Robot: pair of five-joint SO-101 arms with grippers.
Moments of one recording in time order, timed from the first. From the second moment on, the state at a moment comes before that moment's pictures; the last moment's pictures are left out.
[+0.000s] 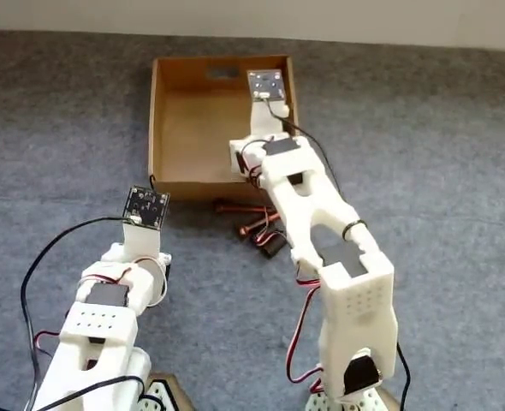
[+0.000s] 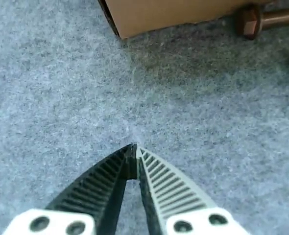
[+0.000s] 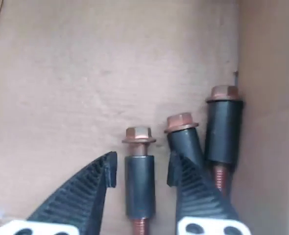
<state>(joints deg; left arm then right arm) -2.1 -53.9 84.7 33.3 -6.4 -22.2 29.5 -7.6 39.0 -10.2</state>
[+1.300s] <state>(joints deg) -2.1 -53.9 84.7 33.3 -6.4 -30.6 -19.6 29.7 61.3 -7.3</state>
